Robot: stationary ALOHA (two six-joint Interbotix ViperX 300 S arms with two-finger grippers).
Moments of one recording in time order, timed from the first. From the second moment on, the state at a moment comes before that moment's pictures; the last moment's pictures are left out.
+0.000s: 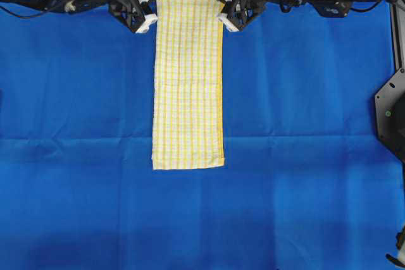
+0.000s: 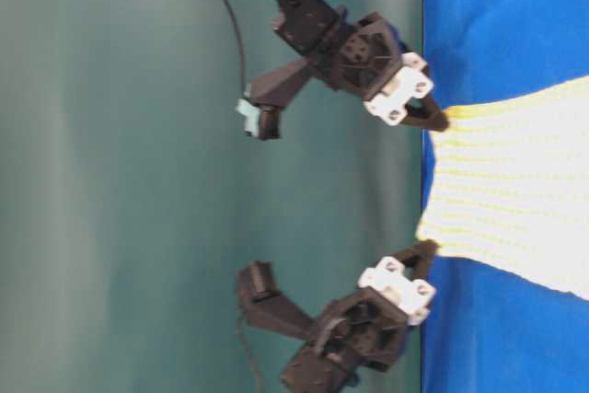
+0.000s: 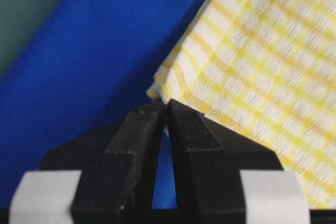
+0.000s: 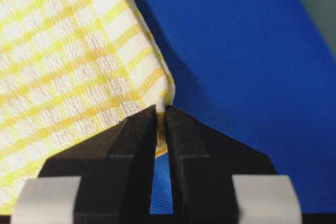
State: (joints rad) left arm 0.55 0.21 0.67 -0.05 -0.27 0.12; right arm -0.56 0.23 0.53 -0.07 0.00 0.19
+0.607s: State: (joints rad) left arm 0.53 0.11 0.72 -0.05 -0.25 0.12; right arm -0.54 0.14 0.56 -0.07 0.02 0.19
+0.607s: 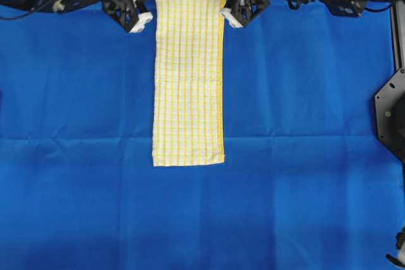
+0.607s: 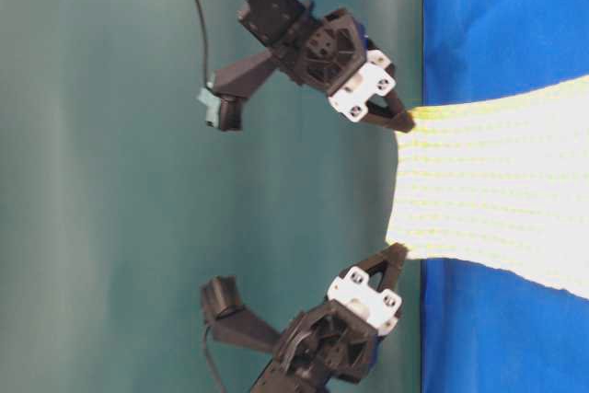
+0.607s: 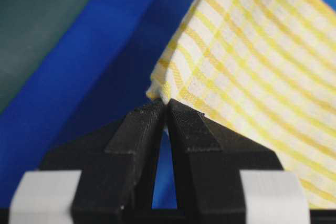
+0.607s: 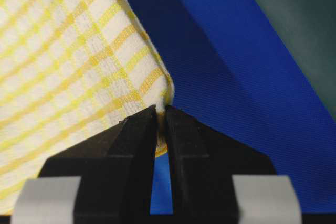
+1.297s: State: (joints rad) left arm 0.11 -0.10 0.94 -0.05 -0.28 0.00; right arm -0.16 -0.08 0.78 -0.05 0.02 0.33
